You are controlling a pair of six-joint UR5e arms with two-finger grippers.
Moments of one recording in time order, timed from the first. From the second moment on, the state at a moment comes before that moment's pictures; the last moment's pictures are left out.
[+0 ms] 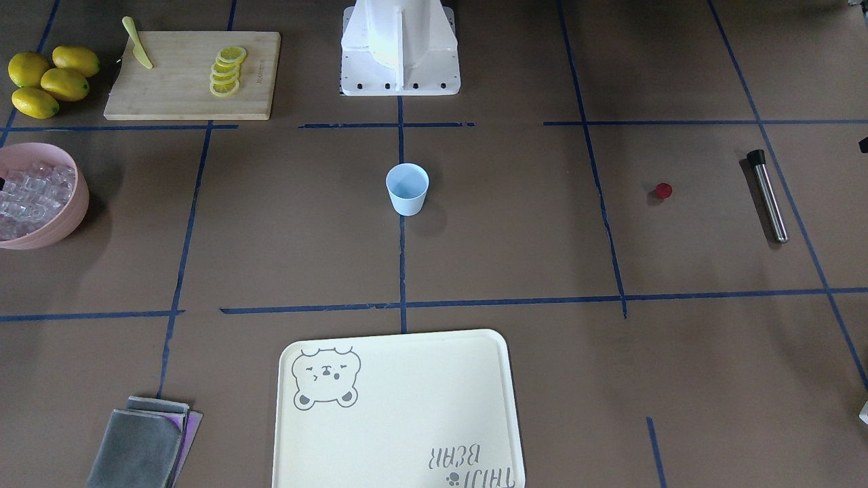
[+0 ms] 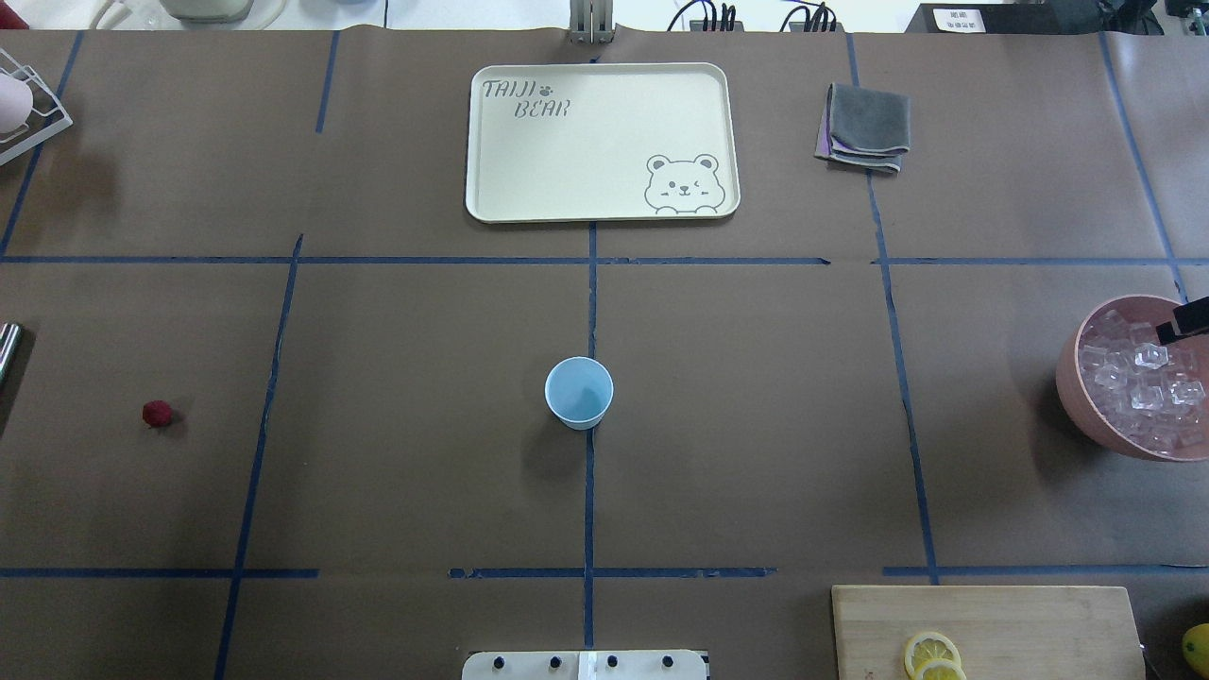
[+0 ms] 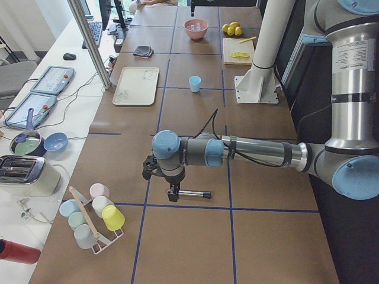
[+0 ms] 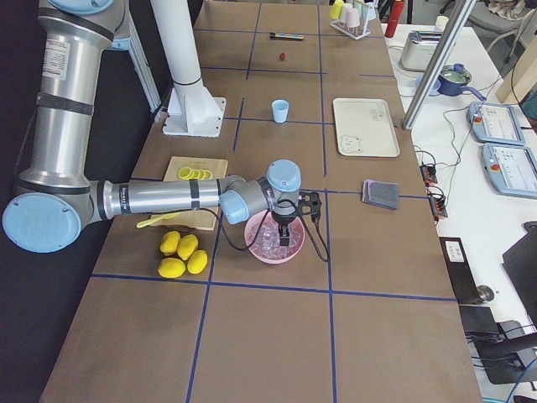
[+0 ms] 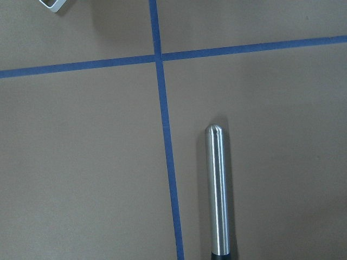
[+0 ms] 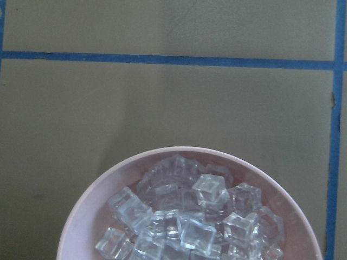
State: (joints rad) left arm -1.51 -1.47 -1.76 -1.48 -2.39 0.07; right arm 1.22 -1.76 1.82 -1.19 2.34 0.49
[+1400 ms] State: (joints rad) left arm -1.51 -1.46 -1.76 -1.48 -2.39 0.08; right arm 1.11 -1.75 1.78 -1.17 2.22 0.69
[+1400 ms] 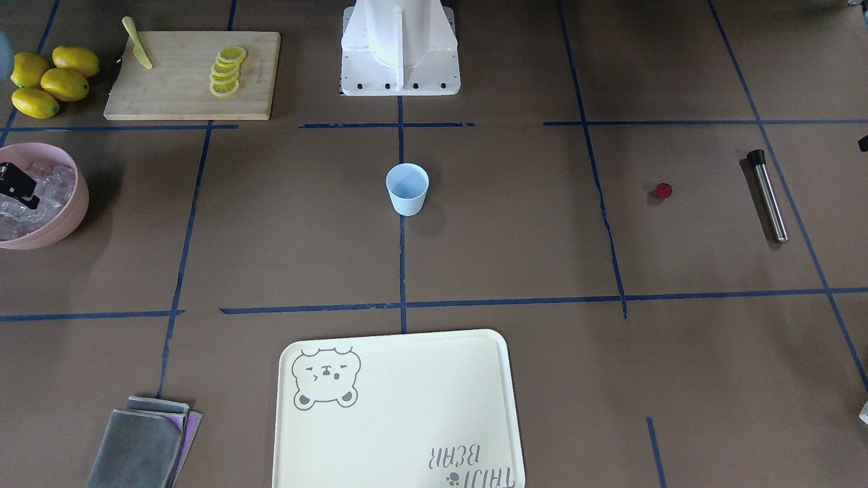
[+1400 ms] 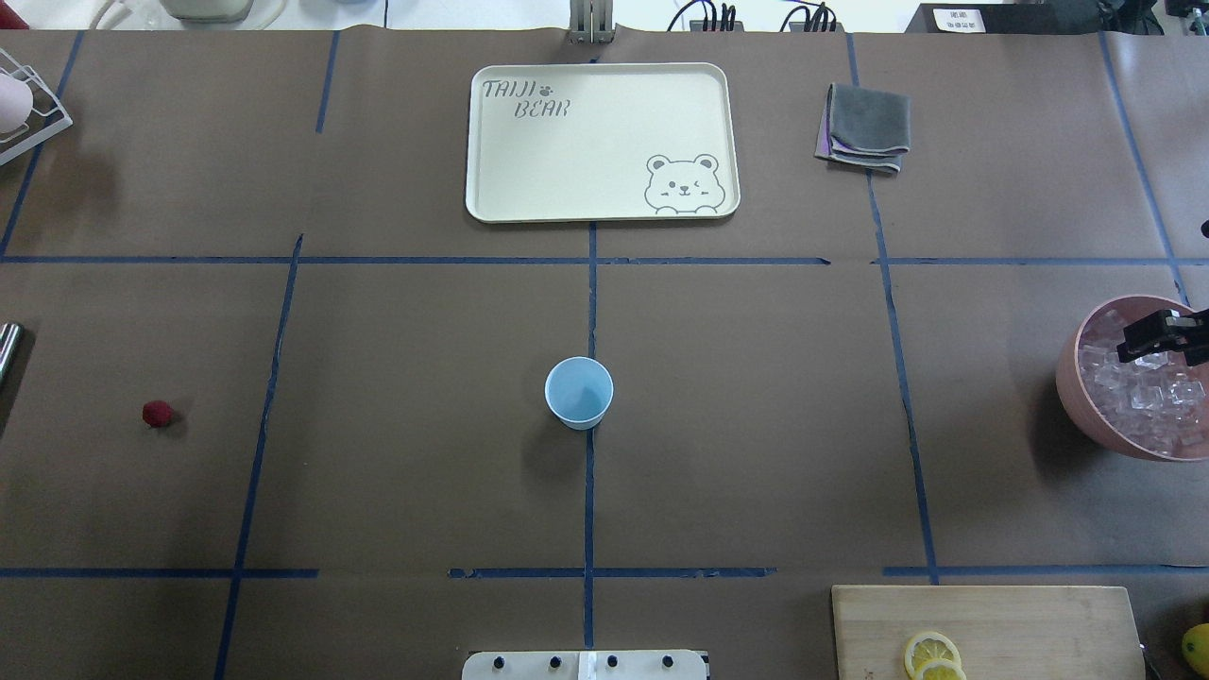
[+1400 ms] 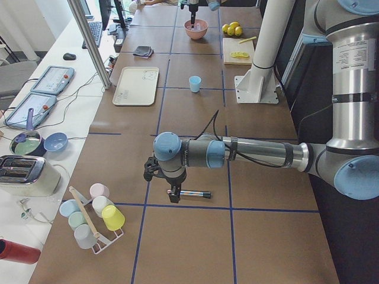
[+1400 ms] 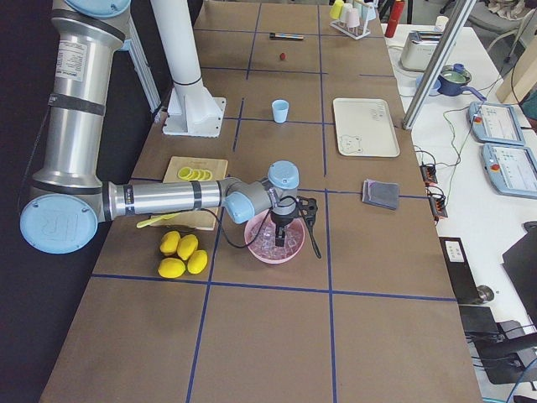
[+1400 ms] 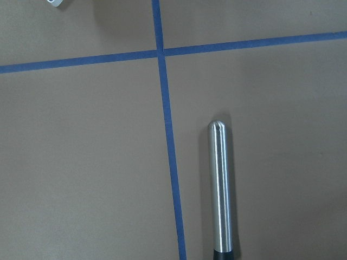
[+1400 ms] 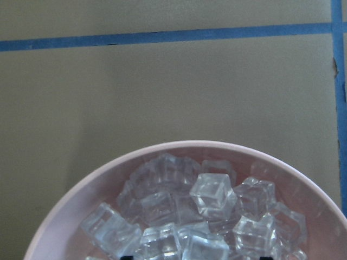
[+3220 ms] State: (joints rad) left arm -1.51 -1.46 -1.76 -1.49 -2.39 0.08; right arm 1.12 -1.66 1.96 -1.18 2.22 0.70
